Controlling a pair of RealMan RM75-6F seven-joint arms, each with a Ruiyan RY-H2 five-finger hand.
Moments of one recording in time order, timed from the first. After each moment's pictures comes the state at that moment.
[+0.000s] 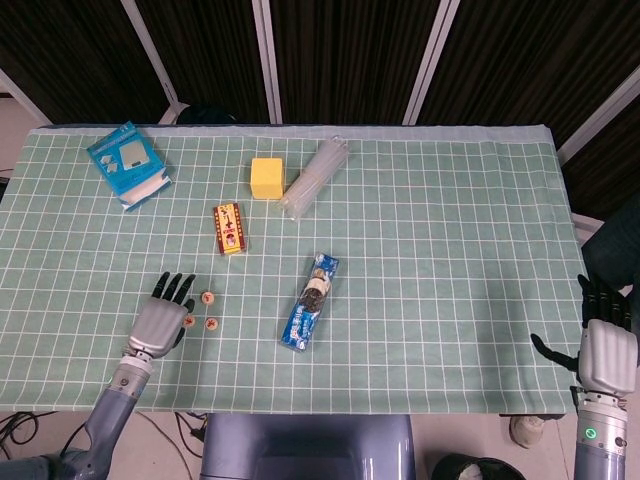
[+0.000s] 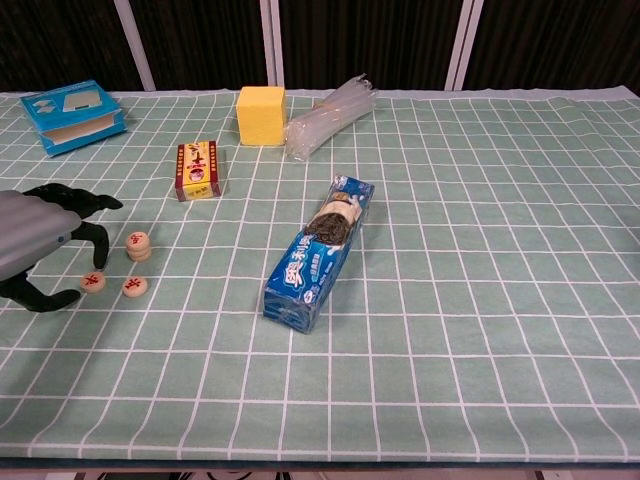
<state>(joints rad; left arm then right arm) -0.48 -1.55 0.02 -1.51 1.20 1.19 0.71 0.06 -1.28 0.21 -1.71 -1.24 1.55 -0.19</state>
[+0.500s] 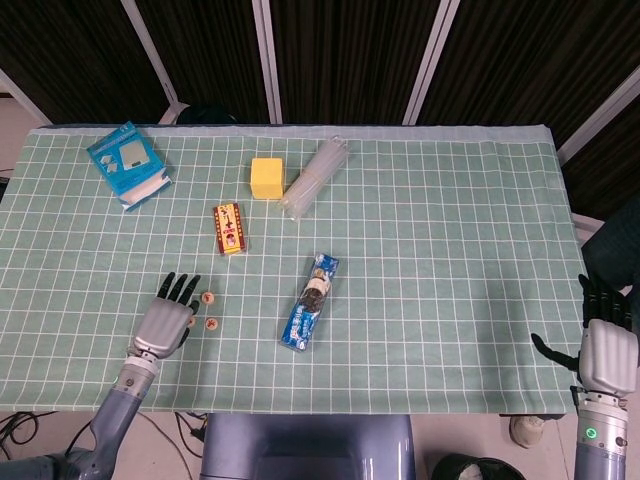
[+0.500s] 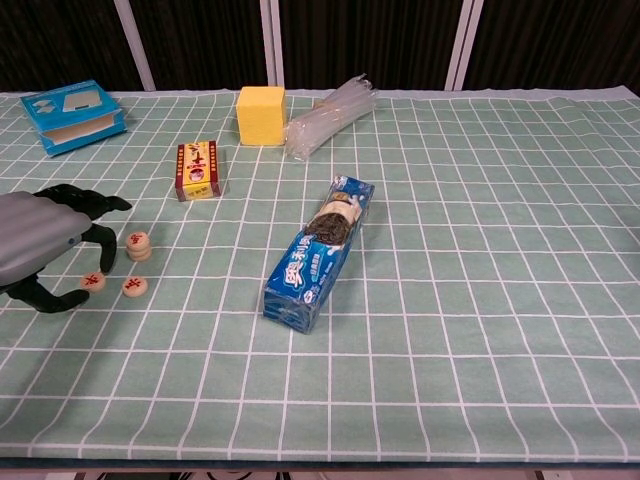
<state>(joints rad) -0.48 -1.56 0.01 -1.52 1.20 1.18 0.74 0.06 -1.28 0.21 -1.71 -1.24 1.55 -0.18</state>
